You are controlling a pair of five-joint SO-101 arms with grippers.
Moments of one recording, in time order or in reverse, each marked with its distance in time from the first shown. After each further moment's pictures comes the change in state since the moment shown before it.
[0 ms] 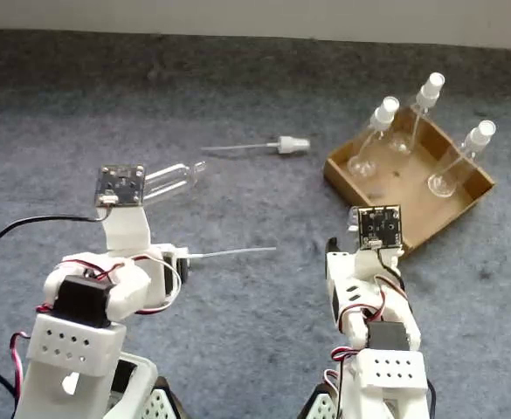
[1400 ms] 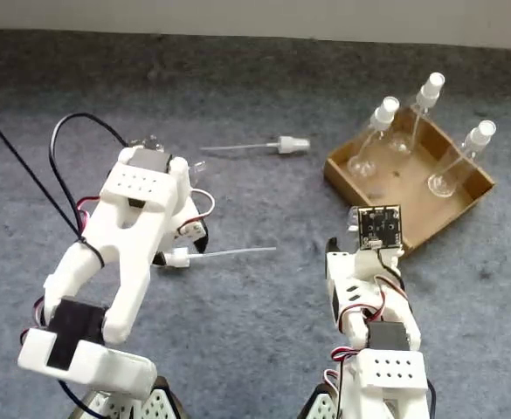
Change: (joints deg) left arm -1.1 61.8 -30.4 2.6 21.0; right arm 0.0 0.0 0.0 0.0 0.0
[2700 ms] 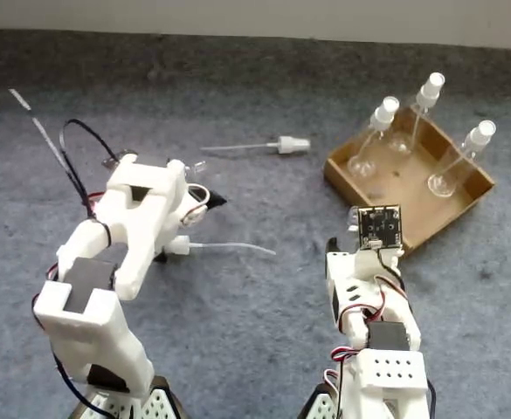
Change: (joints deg) left arm -4.6 15.4 -1.7 -13.6 15.5; right arm 0.0 0.0 0.0 0.0 0.0
